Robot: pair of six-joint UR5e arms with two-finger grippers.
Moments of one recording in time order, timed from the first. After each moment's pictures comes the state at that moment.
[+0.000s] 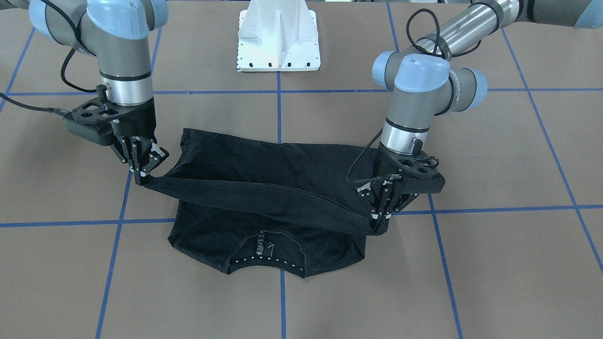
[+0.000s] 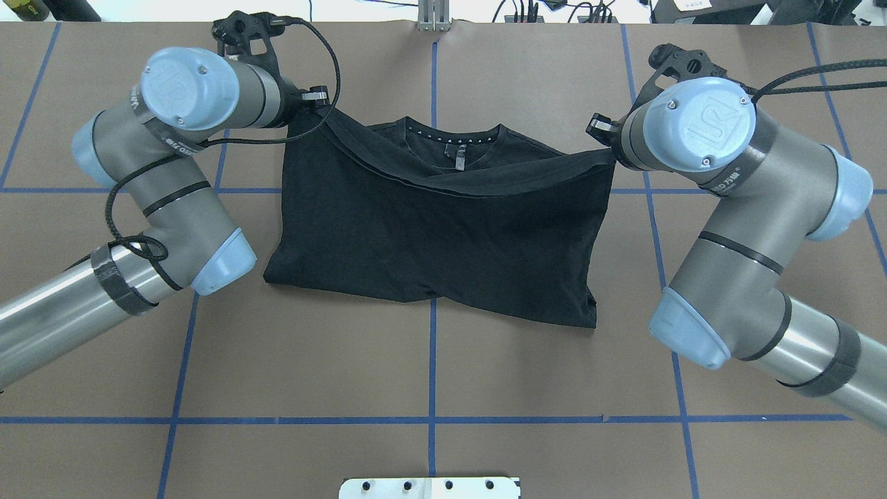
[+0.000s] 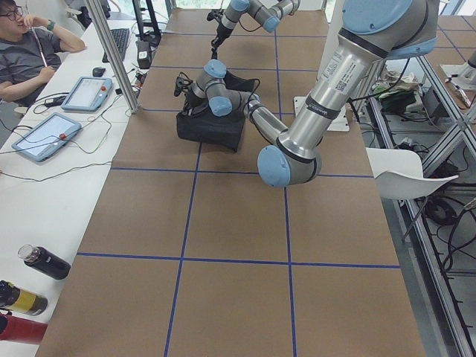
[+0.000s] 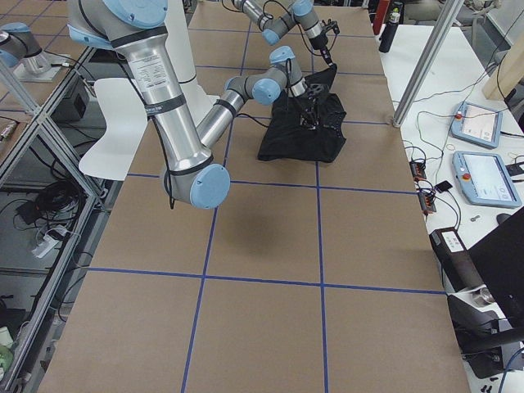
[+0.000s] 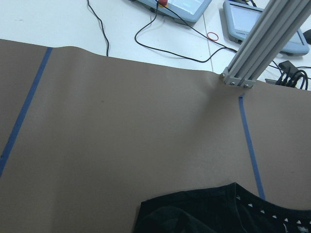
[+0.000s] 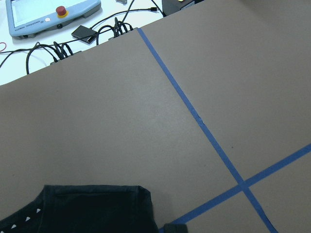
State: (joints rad) left arm -0.76 -2.21 -1.48 -2.06 -1.59 -1.16; right arm 0.72 -1.13 1.88 -1.57 1.52 1.53
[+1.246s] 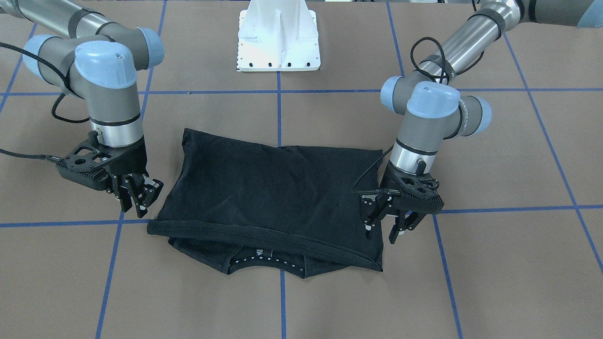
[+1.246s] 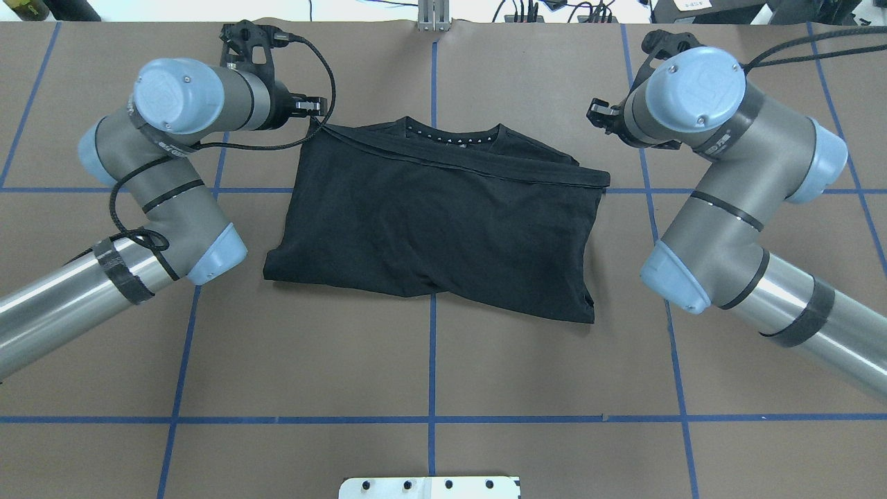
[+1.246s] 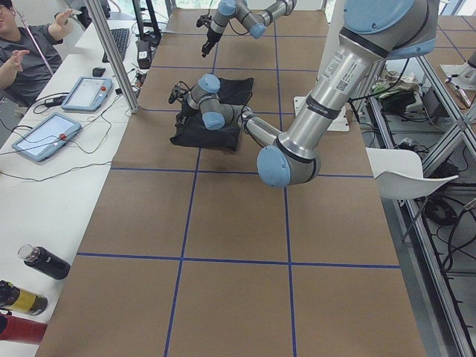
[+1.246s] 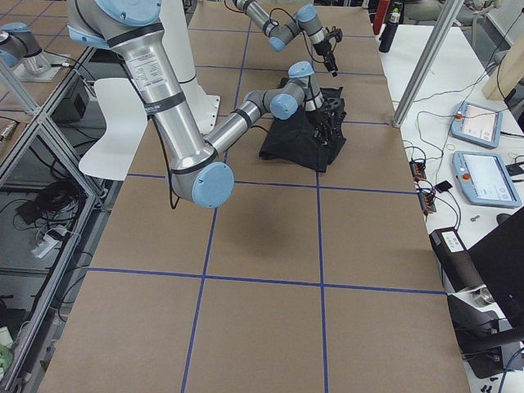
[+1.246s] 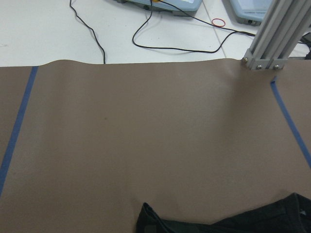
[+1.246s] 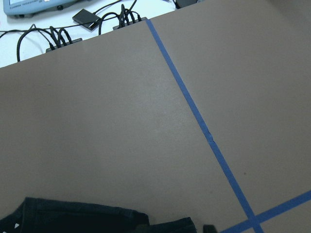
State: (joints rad) left arm -0.79 -2.15 -1.44 -2.28 -1.70 -0.96; right arm 0.81 -1.10 1.77 -1.47 1.67 1.36
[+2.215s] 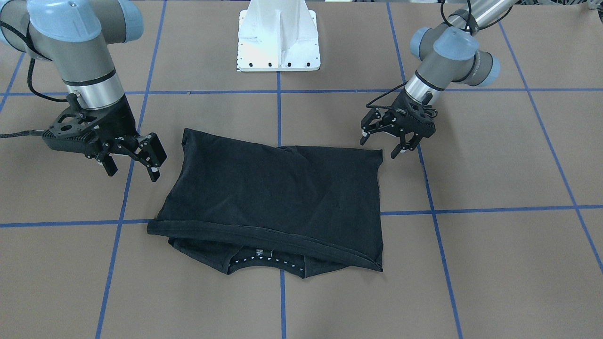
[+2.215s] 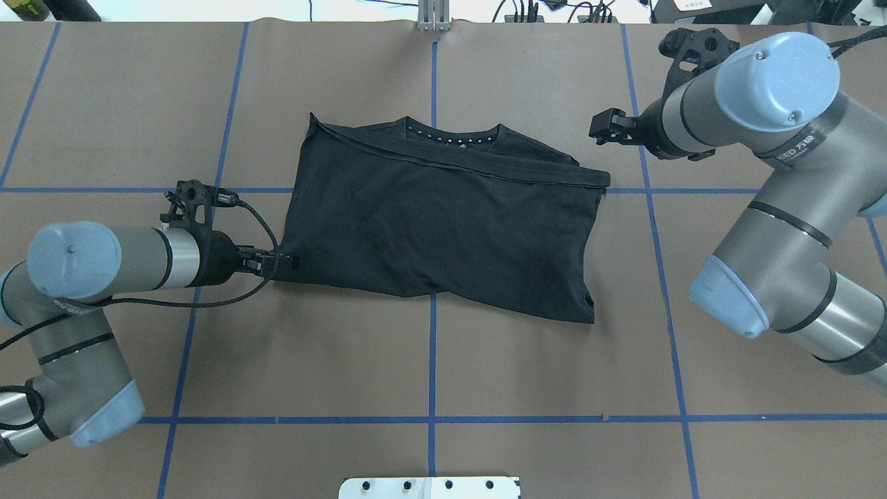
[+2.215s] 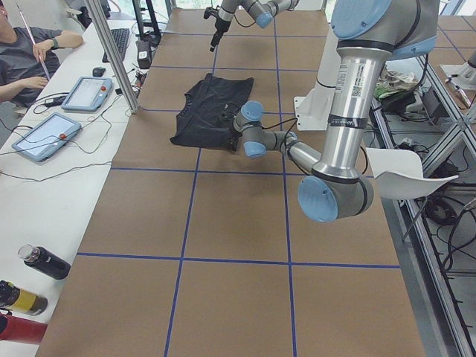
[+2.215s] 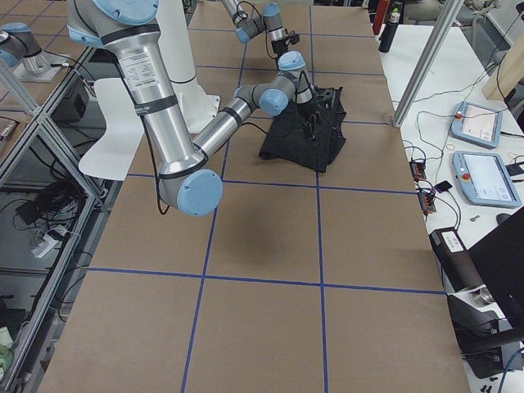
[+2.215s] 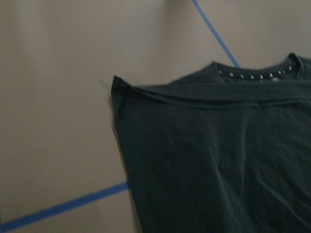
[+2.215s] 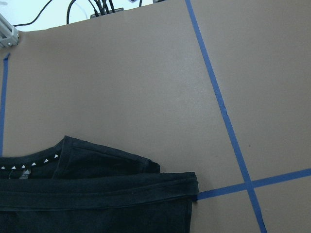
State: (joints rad) left arm -0.55 -1.75 -1.73 -2.46 -1.74 -1.07; right arm 0.81 -1.19 1.93 -1.46 1.76 1.24
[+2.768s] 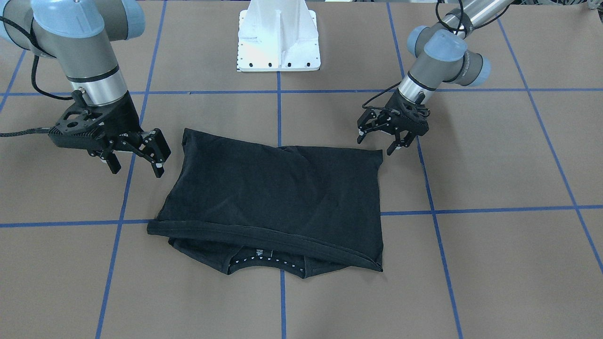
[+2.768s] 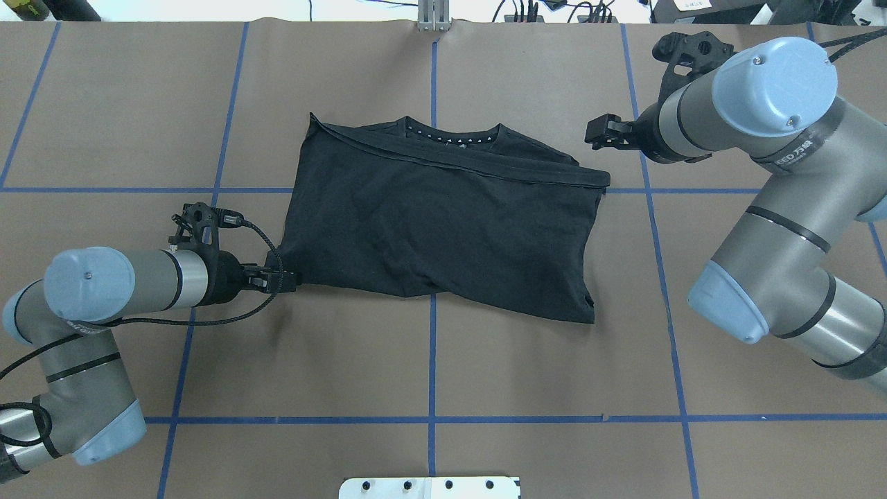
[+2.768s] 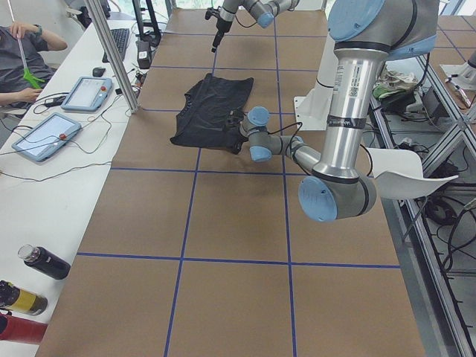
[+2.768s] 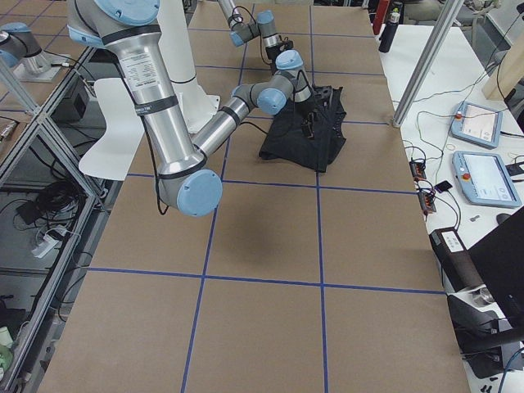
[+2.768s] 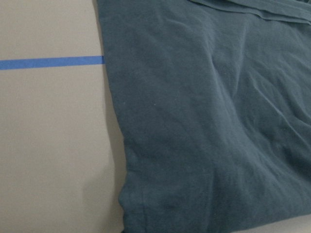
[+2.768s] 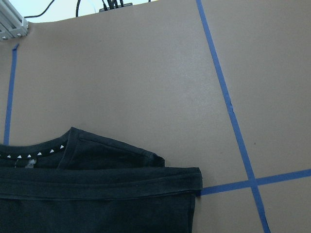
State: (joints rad) left arm -0.51 -1.75 -1.70 -2.47 -1.71 -1.10; right arm 0.80 -1.19 1.93 -1.46 1.76 1.22
